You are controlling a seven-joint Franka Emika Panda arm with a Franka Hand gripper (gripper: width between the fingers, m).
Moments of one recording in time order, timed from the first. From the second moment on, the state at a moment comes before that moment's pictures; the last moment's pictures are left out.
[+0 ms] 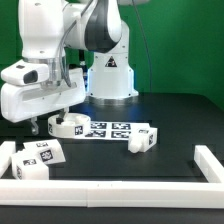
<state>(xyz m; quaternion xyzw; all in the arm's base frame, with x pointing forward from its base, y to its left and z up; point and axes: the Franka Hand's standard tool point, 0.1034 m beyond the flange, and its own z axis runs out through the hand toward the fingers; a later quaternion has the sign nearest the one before) 0.351 -0.159 0.010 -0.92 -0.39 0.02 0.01</state>
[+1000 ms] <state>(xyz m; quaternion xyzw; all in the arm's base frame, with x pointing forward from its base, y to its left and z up) 0.450 -0.081 0.084 -0.99 -0.15 0.06 0.02</state>
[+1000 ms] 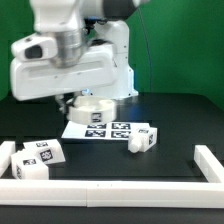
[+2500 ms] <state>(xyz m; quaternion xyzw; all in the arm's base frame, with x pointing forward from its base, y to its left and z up) 0.576 0.014 0.043 -1.00 -0.07 0.04 0.01</state>
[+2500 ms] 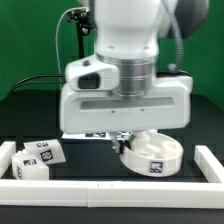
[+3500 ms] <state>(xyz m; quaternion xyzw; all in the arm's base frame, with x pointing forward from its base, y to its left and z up) 0.587 0.042 0.016 -1.00 -0.08 0.04 0.01</state>
